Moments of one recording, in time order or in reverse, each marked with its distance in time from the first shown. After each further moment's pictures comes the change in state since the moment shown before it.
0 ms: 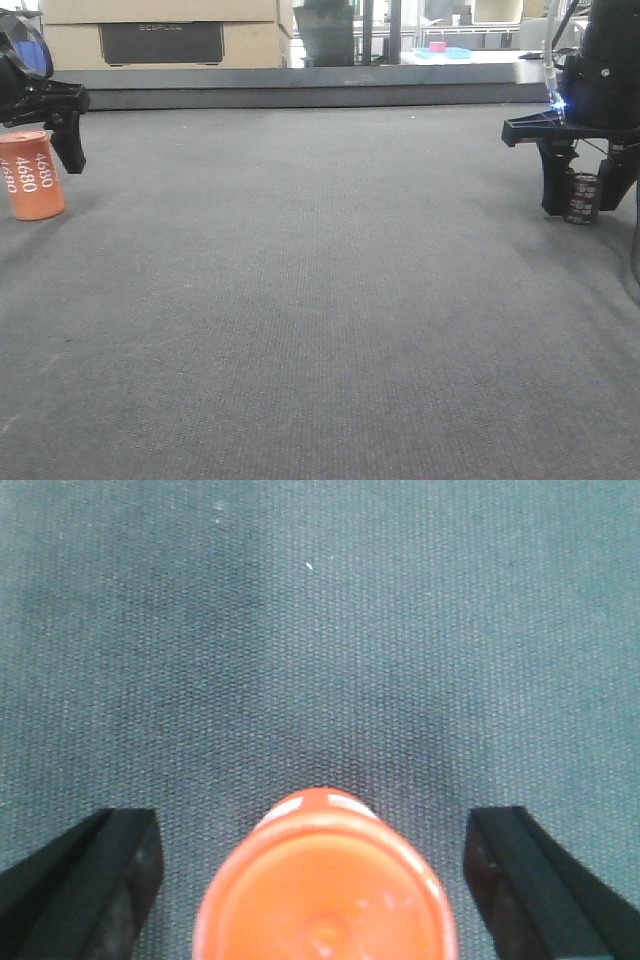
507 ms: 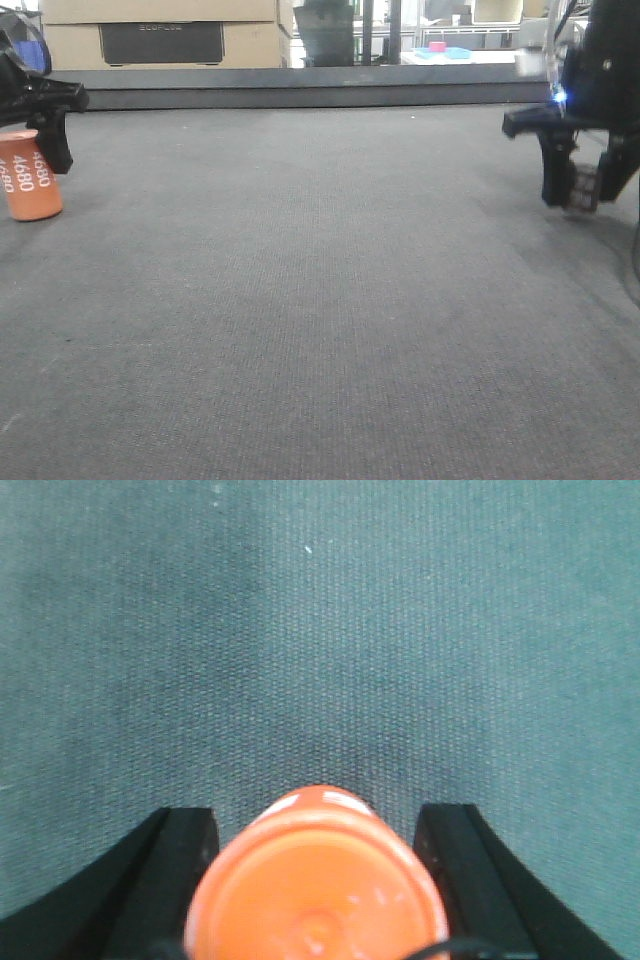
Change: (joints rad) left arm 0.000 0.000 -0.036 0.002 0.059 0.000; right arm 0.000 -0.040 0.000 0.002 -0.011 0.000
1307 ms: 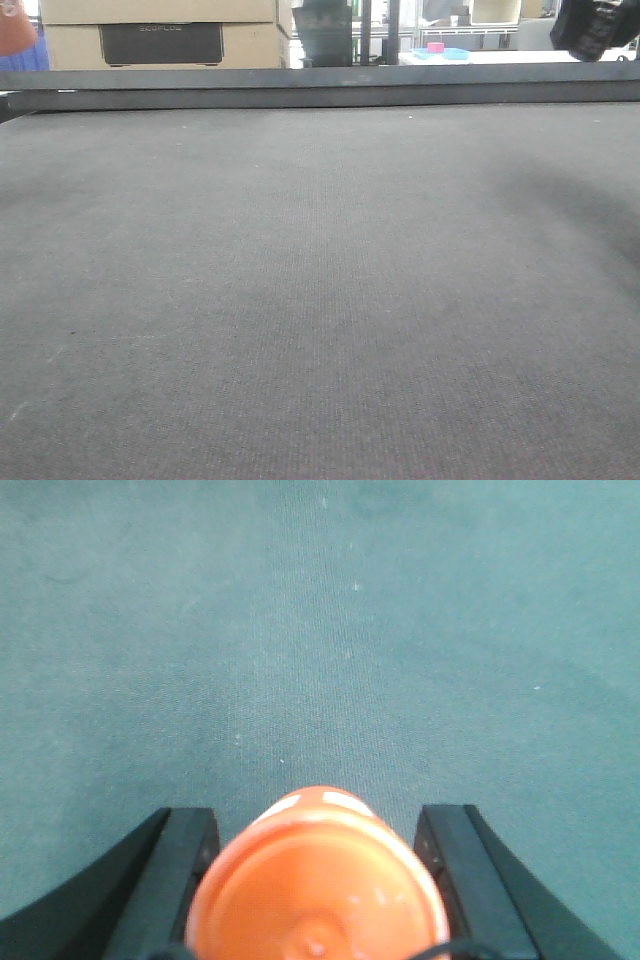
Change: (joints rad) left arm -0.004 -0.423 0.210 -0.068 -0.259 0.083; right arm 0.000 -0.373 0.228 0.000 -0.383 0.000
